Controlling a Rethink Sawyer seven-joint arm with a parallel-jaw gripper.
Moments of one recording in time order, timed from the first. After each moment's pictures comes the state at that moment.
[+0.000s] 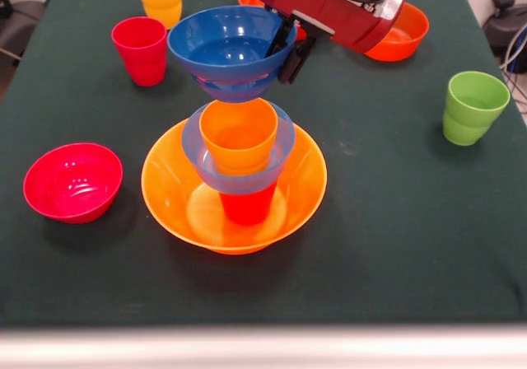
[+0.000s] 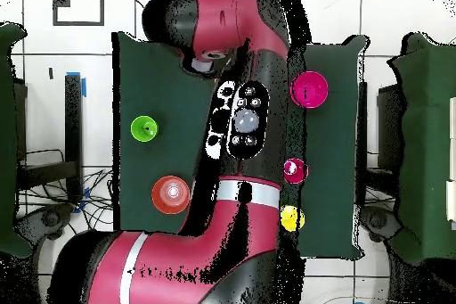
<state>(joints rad) -0.04 -0.28 -0.18 0.62 -0.19 1.32 2.00</state>
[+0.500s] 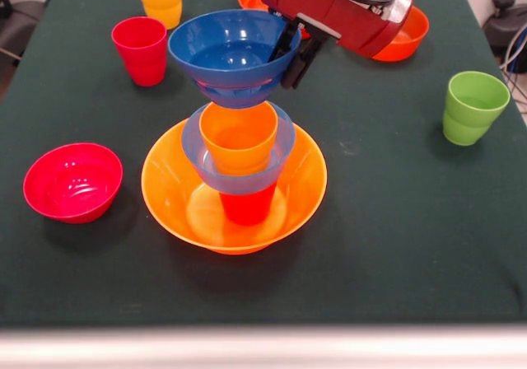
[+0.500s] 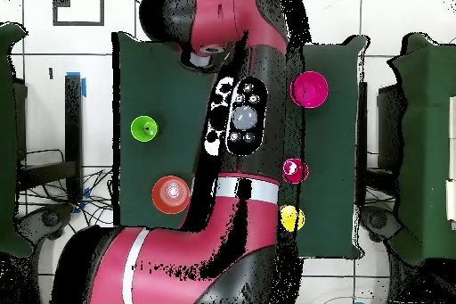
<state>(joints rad) -0.04 -0.26 -0.18 0.56 -0.19 1.33 2.00</state>
